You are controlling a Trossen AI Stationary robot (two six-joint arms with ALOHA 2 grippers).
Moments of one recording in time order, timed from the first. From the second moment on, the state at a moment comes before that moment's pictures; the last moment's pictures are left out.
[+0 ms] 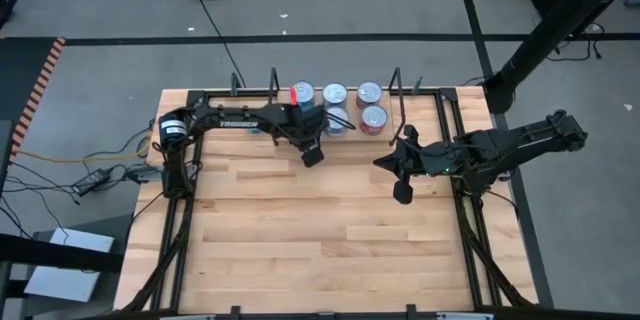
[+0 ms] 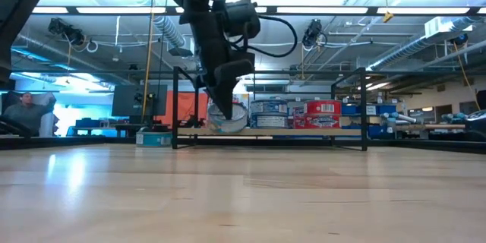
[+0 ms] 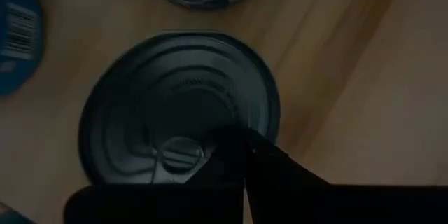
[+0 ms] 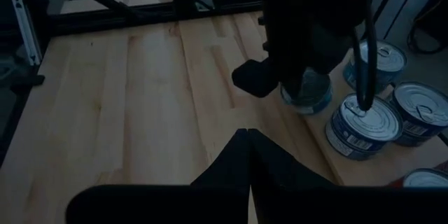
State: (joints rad) left arm 0.29 1.90 1.44 -0.73 -0.16 -0.17; right arm 0.26 1.05 1.05 -0.59 0.42 0.29
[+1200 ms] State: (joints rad) left arm 0.33 1.81 1.84 -1.01 -0.22 -0.24; right arm 0.26 1.05 1.05 -0.57 0.42 0.27
